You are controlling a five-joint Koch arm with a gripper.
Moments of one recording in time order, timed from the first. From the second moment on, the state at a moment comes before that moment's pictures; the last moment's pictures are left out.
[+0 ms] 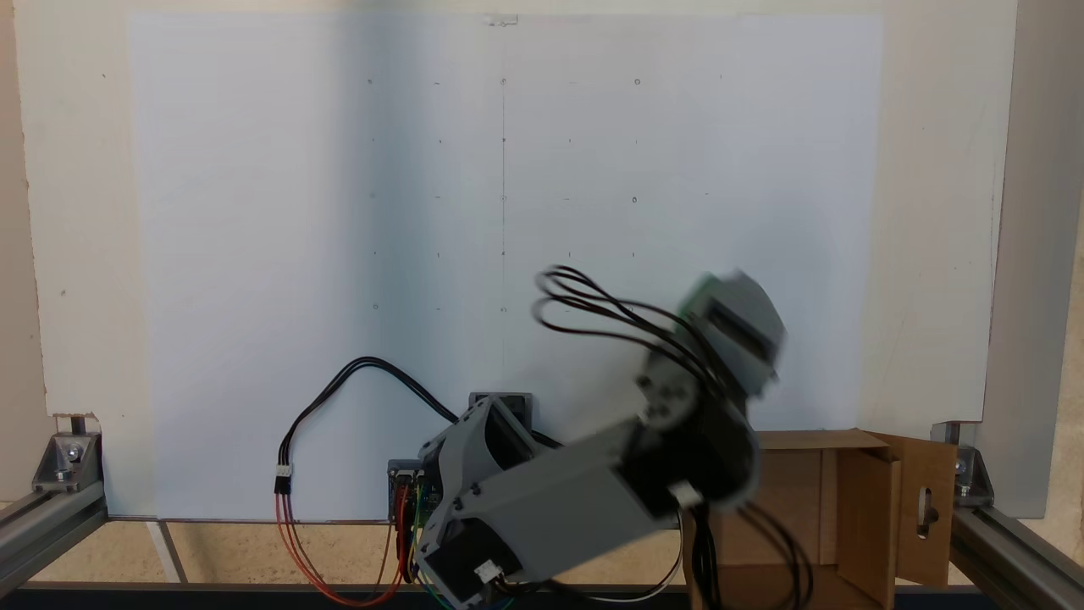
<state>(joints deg) 53.9 92.6 60.6 73.9 -18.3</state>
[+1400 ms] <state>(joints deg) 106.9 58.6 60.6 54.1 -25.4</state>
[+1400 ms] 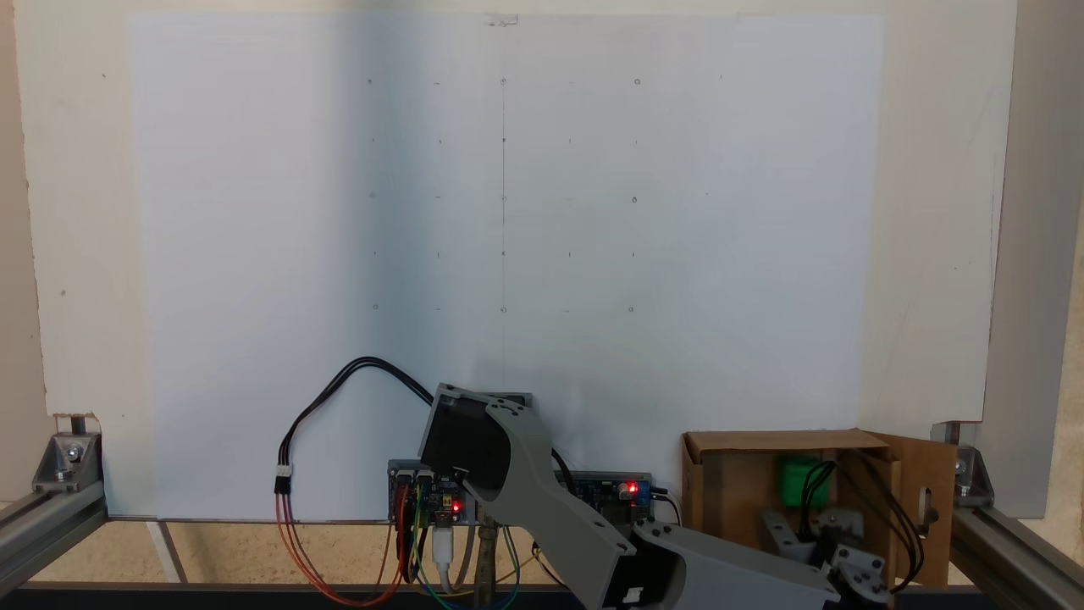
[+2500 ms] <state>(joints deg) 20.0 102.4 60.6 64.0 -5.6</state>
